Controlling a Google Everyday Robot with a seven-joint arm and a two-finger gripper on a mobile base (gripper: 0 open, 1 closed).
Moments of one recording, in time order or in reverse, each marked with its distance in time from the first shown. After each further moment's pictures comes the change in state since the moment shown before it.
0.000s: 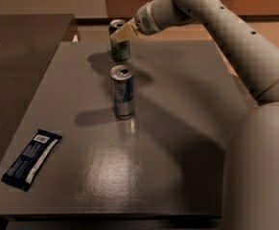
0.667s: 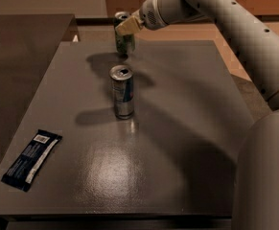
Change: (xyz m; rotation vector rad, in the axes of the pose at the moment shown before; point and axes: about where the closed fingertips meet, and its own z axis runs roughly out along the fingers) arm -0.016 0.000 -0.026 0.021 -0.042 -0.038
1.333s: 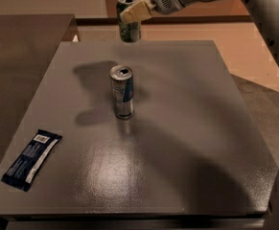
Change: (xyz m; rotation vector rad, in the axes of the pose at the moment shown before) arm -0.036 0.036 -0.071 -0.042 -0.018 -0.128
